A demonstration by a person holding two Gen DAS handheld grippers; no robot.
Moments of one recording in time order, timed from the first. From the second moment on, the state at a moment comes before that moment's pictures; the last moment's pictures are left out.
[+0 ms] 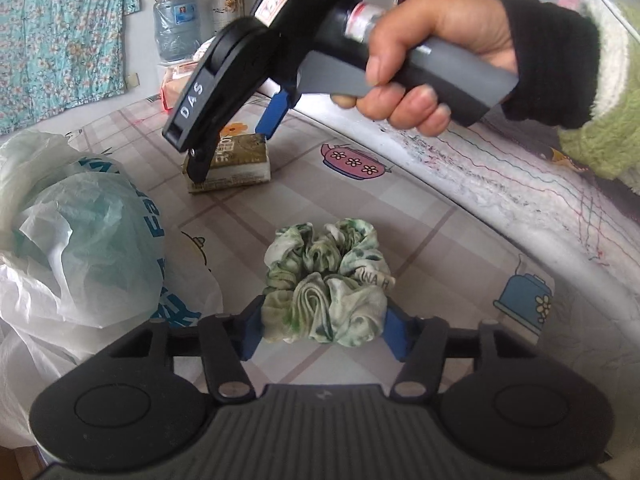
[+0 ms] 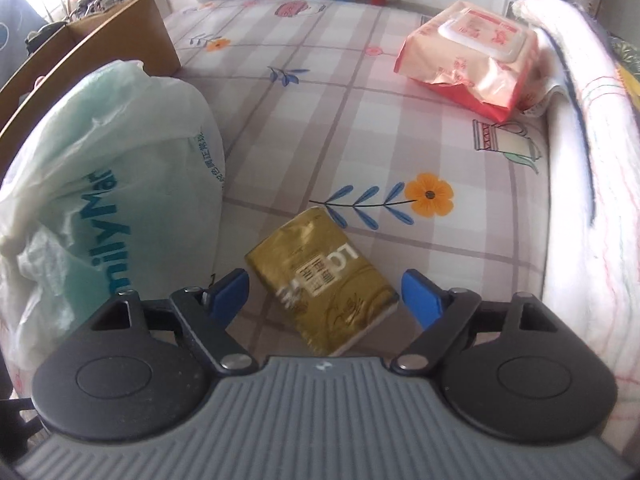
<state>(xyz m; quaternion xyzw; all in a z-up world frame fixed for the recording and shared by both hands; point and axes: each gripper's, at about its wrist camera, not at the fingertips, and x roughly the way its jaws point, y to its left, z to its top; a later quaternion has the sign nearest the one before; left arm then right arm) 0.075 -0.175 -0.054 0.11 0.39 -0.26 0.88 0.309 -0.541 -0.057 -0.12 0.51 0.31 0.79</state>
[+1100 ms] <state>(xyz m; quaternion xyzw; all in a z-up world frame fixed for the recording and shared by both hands) 0.053 -0.169 -0.037 0.12 0.37 -0.25 0.88 0.175 -0.673 -0.046 0.14 0.50 0.22 0.82</state>
